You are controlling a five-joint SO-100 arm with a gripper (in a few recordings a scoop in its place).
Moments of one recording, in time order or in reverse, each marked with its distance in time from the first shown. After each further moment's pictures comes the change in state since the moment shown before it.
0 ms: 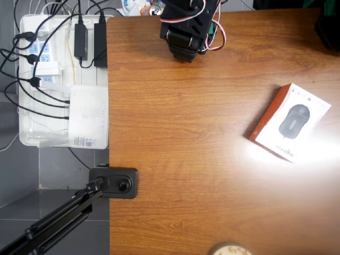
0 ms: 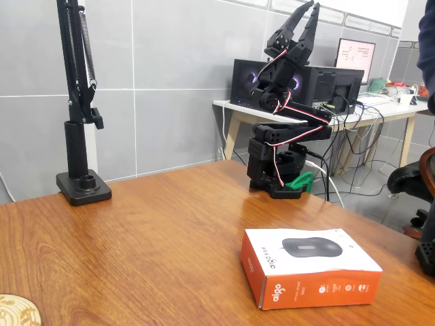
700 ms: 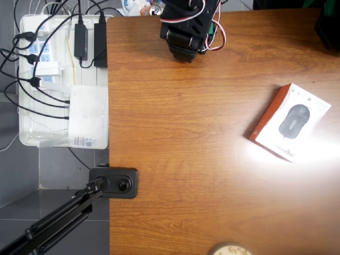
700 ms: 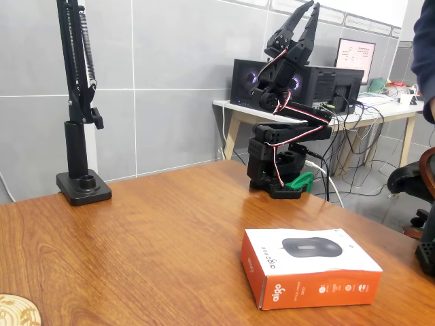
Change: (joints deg) arm 0.0 0.0 0.0 0.0 1.2
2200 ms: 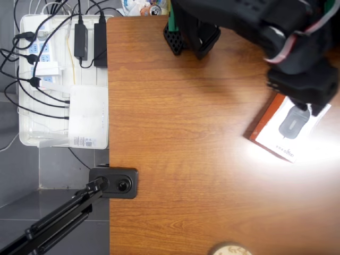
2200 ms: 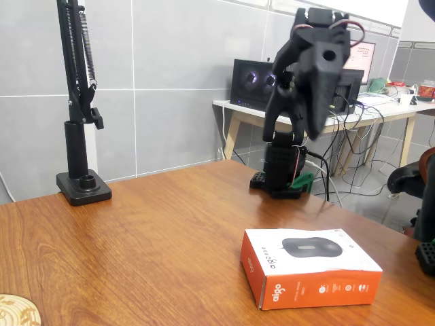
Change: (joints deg) arm -69.4 -61.3 -73.3 172.6 -11.5
